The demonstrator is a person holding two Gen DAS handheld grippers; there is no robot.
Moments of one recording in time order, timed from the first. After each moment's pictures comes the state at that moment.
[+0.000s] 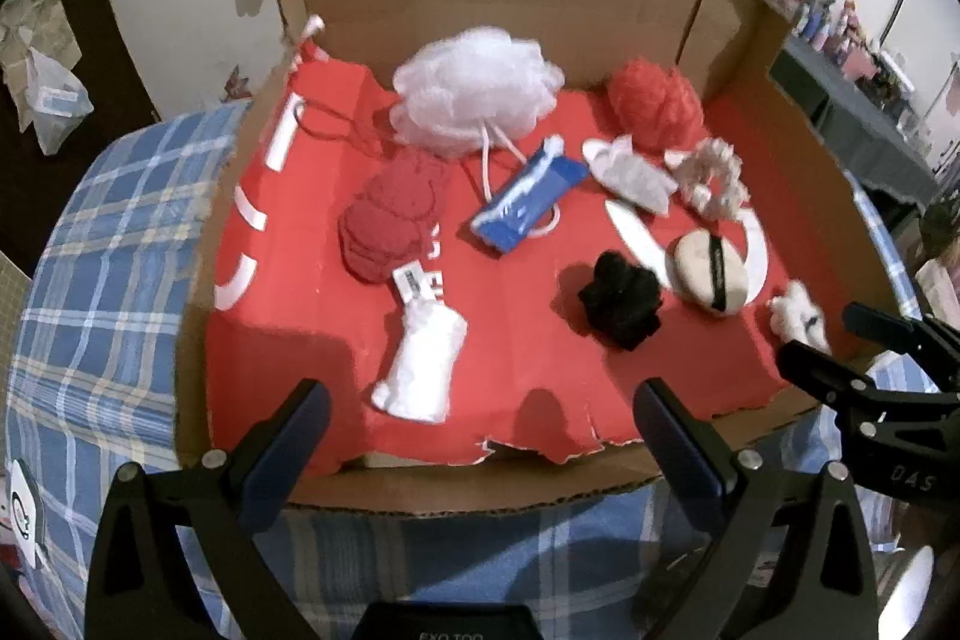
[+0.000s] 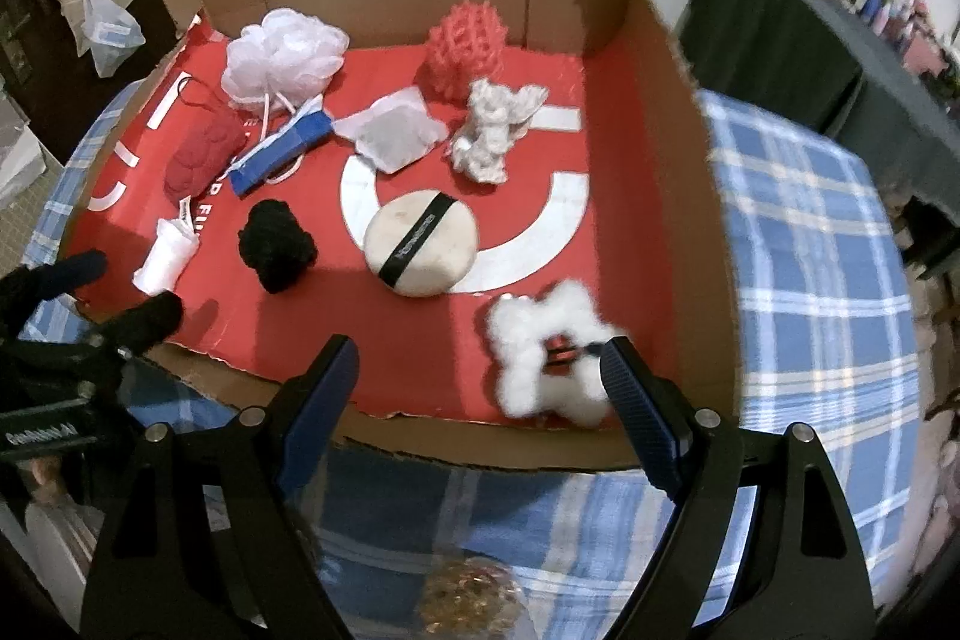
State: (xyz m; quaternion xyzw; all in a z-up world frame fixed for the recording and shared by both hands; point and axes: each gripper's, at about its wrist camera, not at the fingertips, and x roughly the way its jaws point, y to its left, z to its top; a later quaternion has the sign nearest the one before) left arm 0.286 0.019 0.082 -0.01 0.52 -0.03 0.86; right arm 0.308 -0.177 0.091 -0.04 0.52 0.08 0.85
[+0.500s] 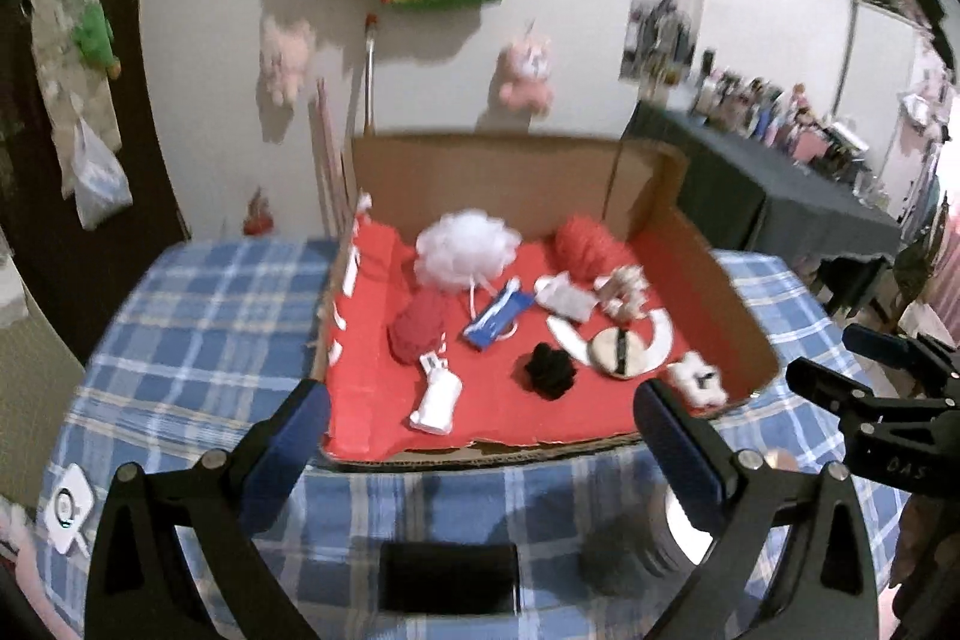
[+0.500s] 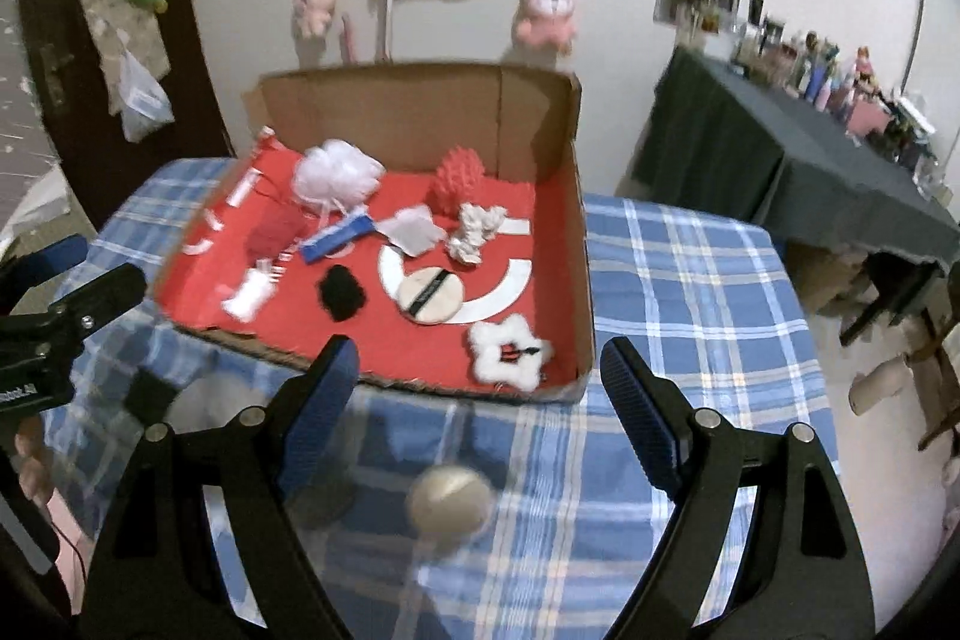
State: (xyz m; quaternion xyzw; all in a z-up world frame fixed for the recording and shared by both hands) left arm 0.198 0.021 0.175 -0.02 0.36 -0.03 0.93; right arm 0.201 -0.194 0.179 -0.04 0.38 0.08 0.92
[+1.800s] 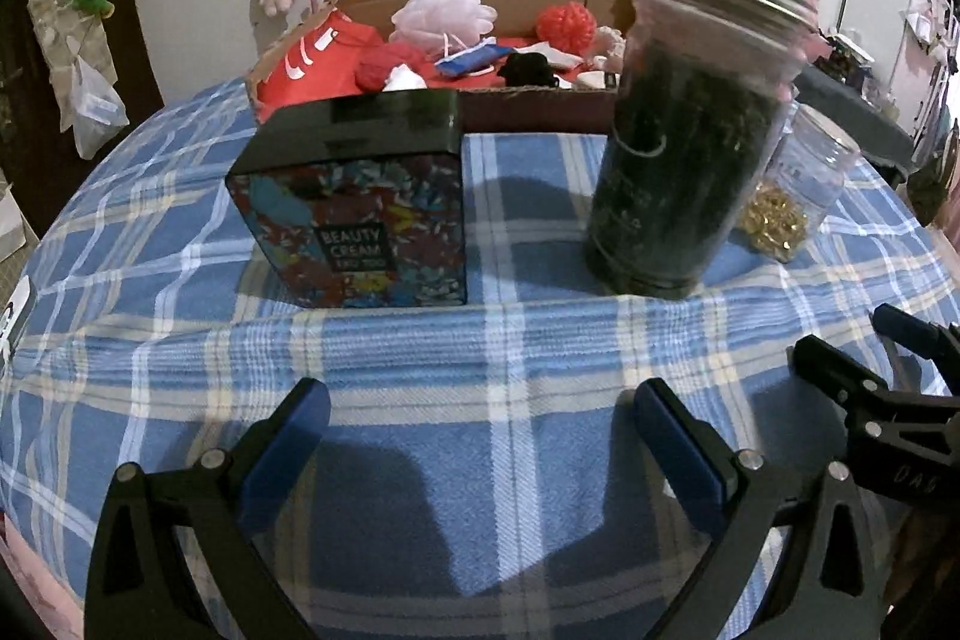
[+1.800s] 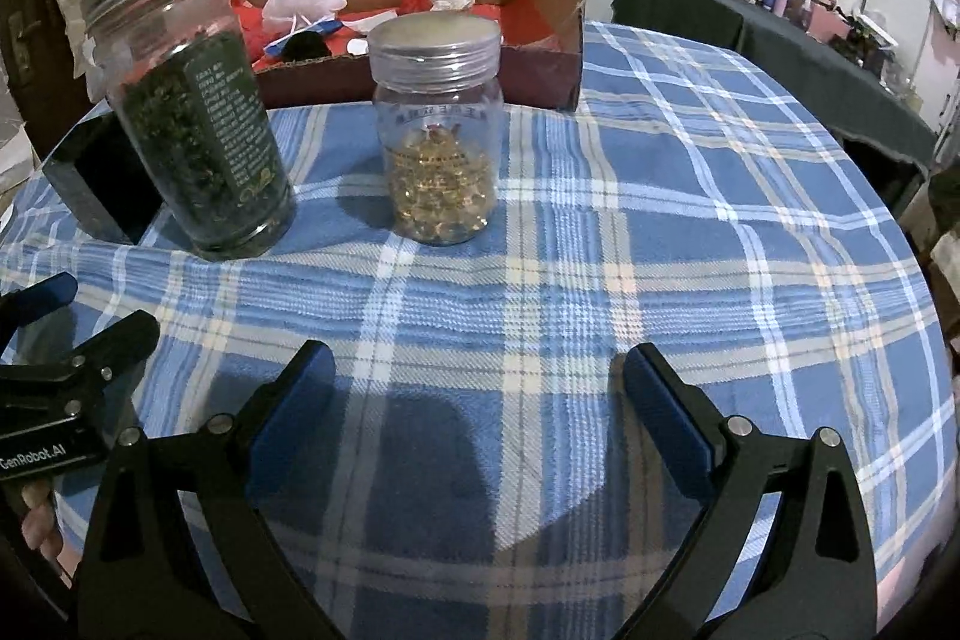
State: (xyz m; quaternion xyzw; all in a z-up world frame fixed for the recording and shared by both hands) left arm 0.097 -0.011 0.030 0.01 0.43 -0.02 0.90; right arm 0.106 -0.202 0.027 -0.02 0.42 0.02 0.91
